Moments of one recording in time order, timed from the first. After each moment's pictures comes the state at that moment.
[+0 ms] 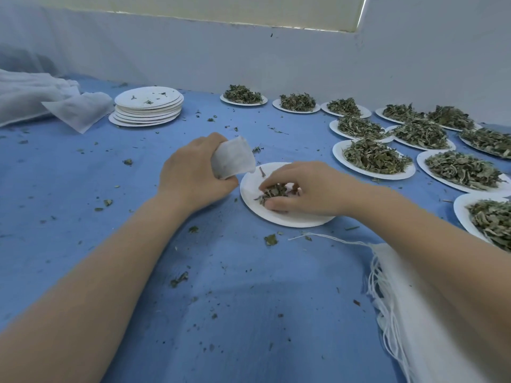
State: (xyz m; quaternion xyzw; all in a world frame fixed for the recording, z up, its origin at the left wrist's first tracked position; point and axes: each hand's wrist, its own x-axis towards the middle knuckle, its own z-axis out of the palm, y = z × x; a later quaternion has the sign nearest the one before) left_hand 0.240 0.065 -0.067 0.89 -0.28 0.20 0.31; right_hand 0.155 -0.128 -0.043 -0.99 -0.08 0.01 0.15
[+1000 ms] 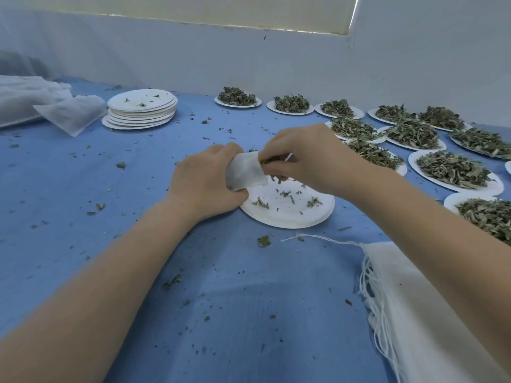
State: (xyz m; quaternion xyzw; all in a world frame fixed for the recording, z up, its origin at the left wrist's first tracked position) left_hand 0.226 0.049 -0.064 0.89 -0.34 0.19 0.25; right_hand 0.139 -0.109 0.000 -0.97 -0.12 -0.14 0.17
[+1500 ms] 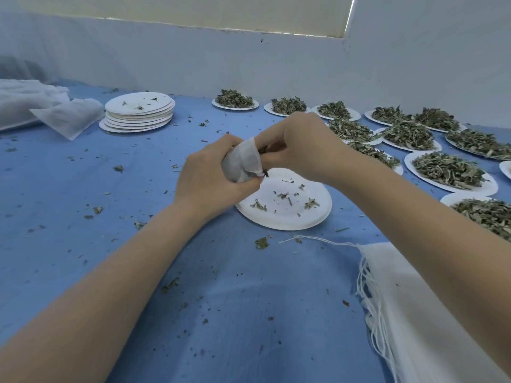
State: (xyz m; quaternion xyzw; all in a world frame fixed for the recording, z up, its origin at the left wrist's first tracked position) left_hand 0.209 0.040 -0.057 0.81 -0.31 0.17 0.47; right_hand 0.152 -0.104 0.009 -0.95 -0.09 -0.13 0.27
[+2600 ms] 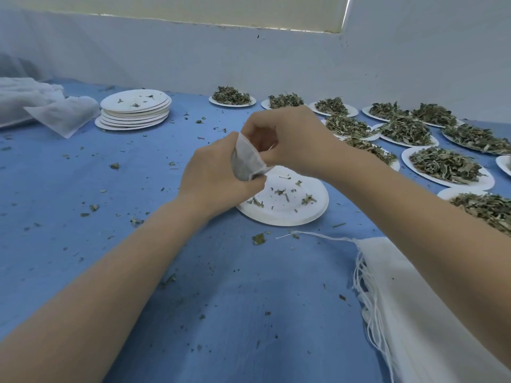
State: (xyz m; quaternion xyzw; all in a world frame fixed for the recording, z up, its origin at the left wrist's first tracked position) left_hand 0.206 0.032 -0.053 0.84 -0.31 0.16 0.41; right_hand 0.156 -0.104 0.008 -0.94 -0.12 -0.17 0.26
